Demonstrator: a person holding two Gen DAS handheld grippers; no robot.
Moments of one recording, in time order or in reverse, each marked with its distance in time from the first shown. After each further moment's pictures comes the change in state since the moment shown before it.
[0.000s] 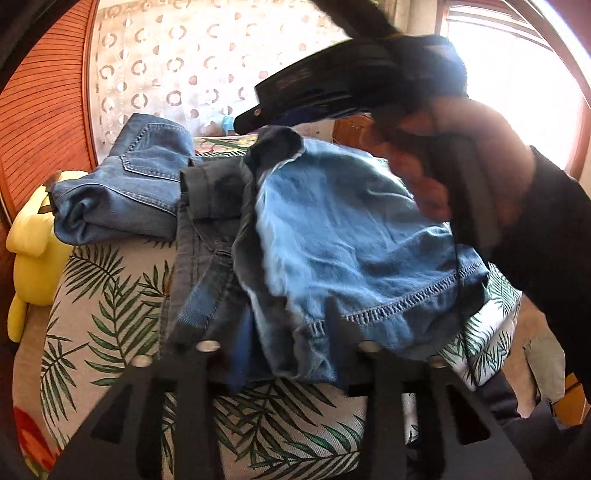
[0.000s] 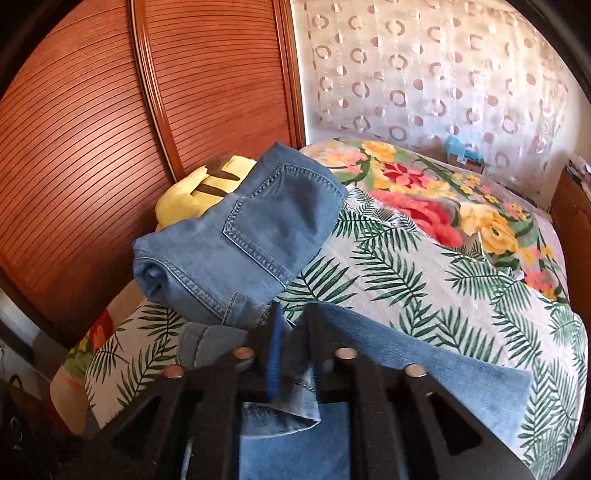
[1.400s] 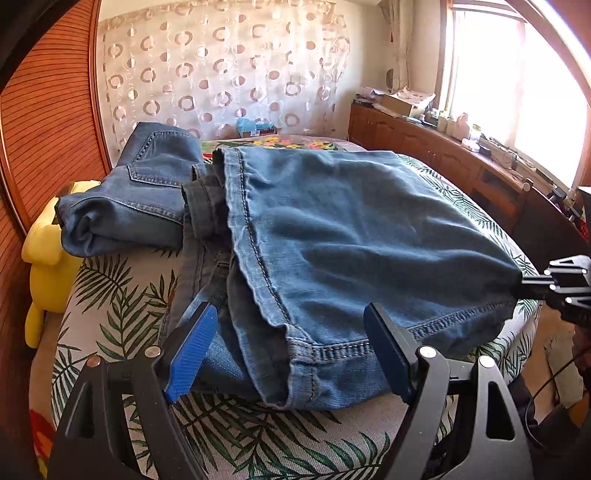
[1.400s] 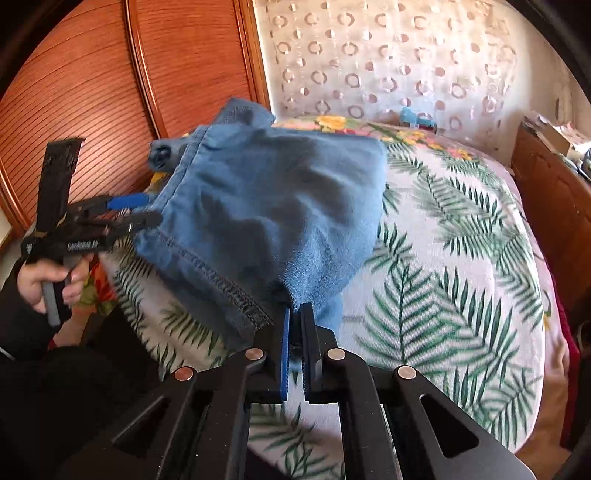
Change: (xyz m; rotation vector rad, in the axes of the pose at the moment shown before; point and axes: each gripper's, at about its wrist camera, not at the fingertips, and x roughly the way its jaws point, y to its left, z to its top) left arm 0.014 -0.009 0.005 0.039 0.011 0.101; right arm -0.189 -0.077 -0.265 0.103 0.016 -0.085
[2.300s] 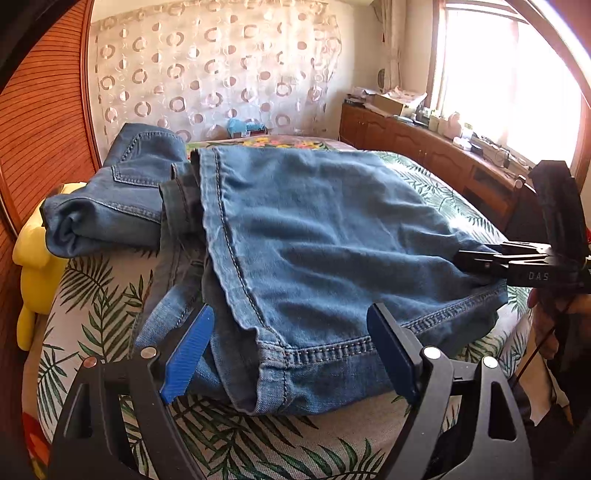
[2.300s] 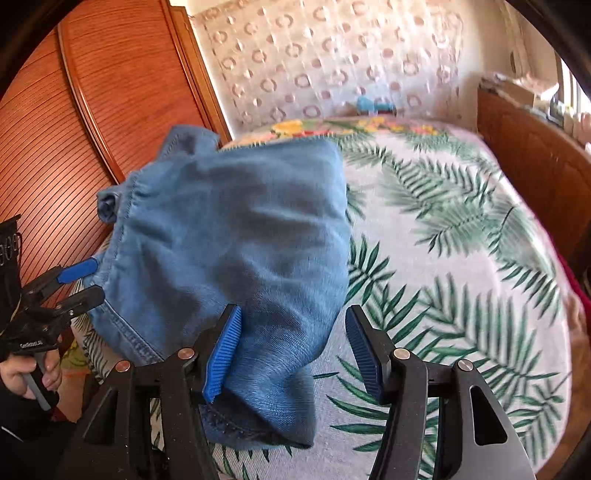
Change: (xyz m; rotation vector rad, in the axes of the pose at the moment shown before) left arm 0.005 -0.015 -0.003 0.015 -0.001 -0.028; right arm 0.045 -0.038 0.023 0.227 -0.023 -0.039
